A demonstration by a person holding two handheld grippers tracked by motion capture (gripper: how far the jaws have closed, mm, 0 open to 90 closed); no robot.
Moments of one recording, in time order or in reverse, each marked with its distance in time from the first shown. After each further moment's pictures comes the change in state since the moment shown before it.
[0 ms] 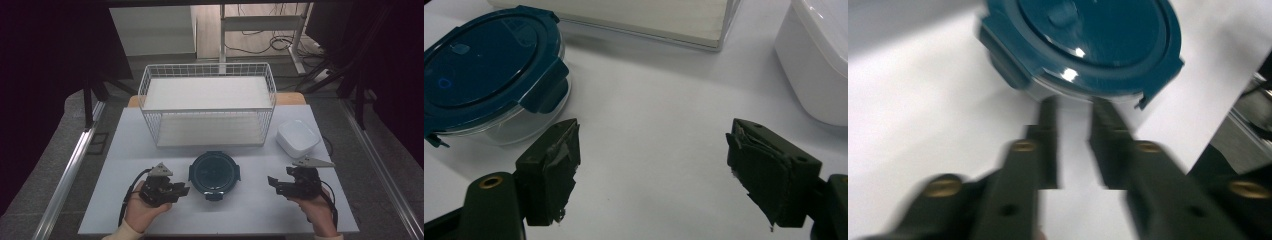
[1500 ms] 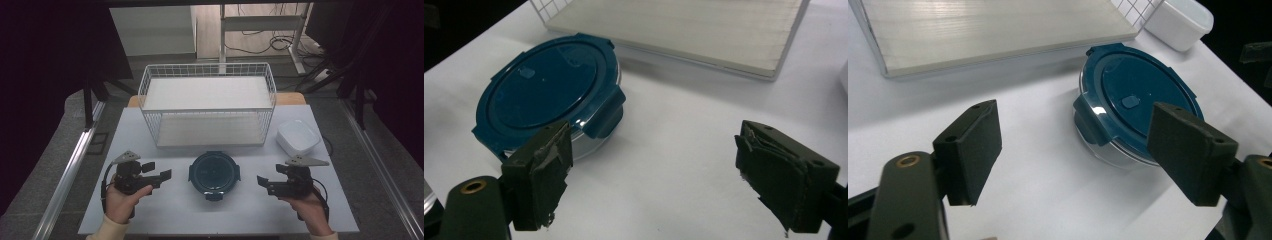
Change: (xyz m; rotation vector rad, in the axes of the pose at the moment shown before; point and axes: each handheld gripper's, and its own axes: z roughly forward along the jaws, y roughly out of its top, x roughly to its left) left arm 0.049 -0.003 -0.033 -0.213 0.040 -0.204; right arm 0.019 0.011 0.003 -0.063 0.123 -0.009
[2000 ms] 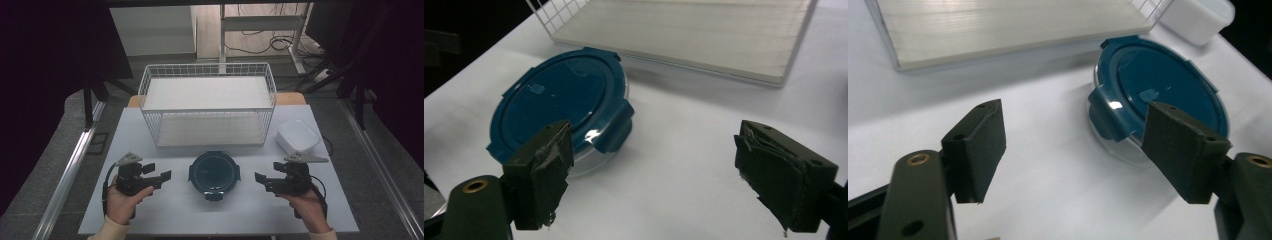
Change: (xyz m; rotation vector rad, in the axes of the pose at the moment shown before) left arm 0.000 -0.007 0.007 0.011 0.038 0.006; right arm 0.004 0.009 0.003 -0.006 0.029 0.037
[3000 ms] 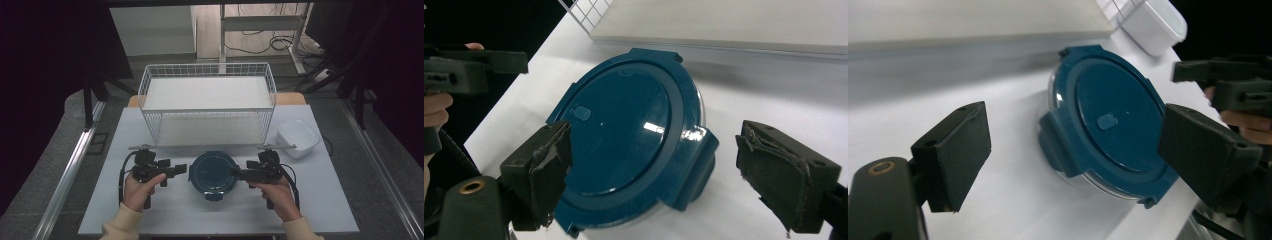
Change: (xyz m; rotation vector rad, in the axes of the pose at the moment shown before) left arm -0.002 0.024 0.042 0.085 -0.187 -0.132; right arm 0.020 0.019 0.066 0.101 0.158 0.172
